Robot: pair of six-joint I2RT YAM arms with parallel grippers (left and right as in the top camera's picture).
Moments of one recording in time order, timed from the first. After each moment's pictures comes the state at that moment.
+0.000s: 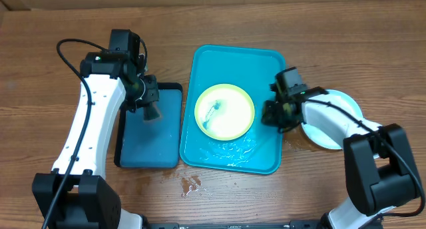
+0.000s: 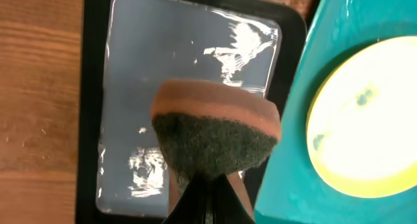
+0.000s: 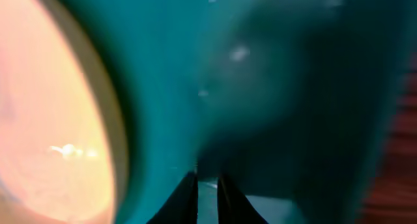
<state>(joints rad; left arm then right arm) -0.07 1.66 1.47 -1.18 0.03 -0.26 0.28 1.80 1.02 -0.56 -0.26 0.40</state>
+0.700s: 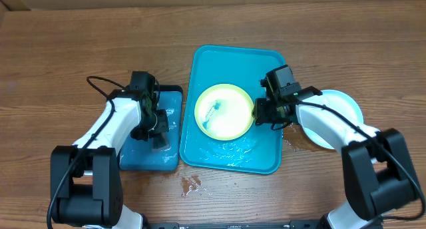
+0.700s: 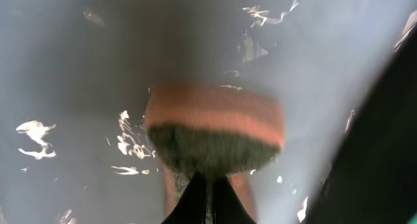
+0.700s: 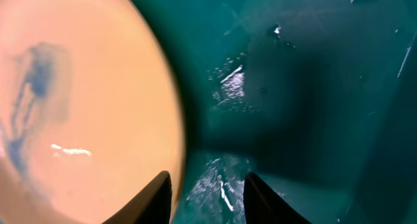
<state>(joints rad) -0.08 1.72 1.03 -0.84 0.03 -0.26 0.36 1.79 1.04 -0.50 -0.22 0.37</state>
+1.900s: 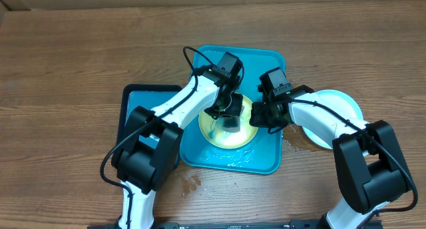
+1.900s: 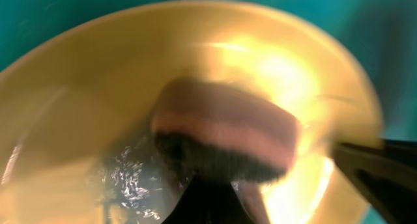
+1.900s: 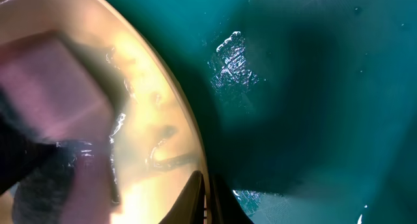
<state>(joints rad) -0.54 2.09 1.49 -0.82 0.19 -0.36 0.39 1.84 1.07 -0.58 -0.20 0.42</state>
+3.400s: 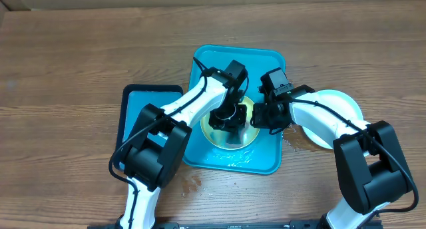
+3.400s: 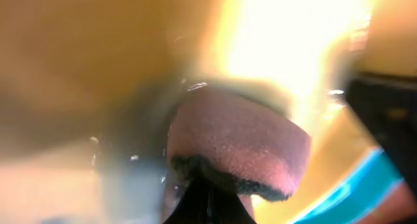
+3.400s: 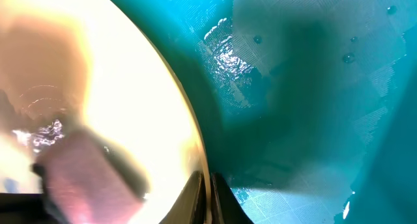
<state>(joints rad) -0.59 2.14 1.53 -1.00 0.32 -0.46 0.39 1.84 1.07 -0.61 -0.19 0.41</state>
